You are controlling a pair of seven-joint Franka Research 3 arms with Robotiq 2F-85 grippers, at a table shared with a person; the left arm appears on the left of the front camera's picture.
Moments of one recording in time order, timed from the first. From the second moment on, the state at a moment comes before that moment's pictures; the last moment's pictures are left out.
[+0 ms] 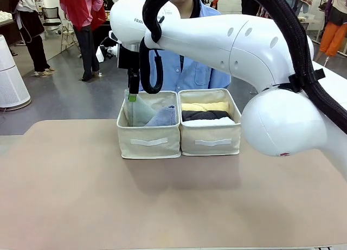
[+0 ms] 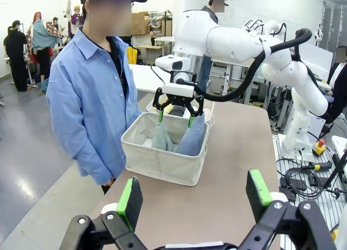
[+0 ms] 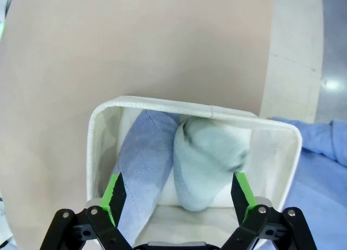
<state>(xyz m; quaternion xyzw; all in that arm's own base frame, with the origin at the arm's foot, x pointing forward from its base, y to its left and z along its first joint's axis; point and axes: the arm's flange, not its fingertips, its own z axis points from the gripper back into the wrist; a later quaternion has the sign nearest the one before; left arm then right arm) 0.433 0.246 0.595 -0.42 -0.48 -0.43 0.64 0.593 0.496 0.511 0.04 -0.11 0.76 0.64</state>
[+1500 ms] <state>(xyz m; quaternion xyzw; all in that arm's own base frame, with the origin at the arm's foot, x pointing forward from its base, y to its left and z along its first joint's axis) 0.433 0.247 0.594 -0.42 -0.48 -0.43 0.64 0.526 0.248 0.633 -0.04 -0.04 0.61 0.79</state>
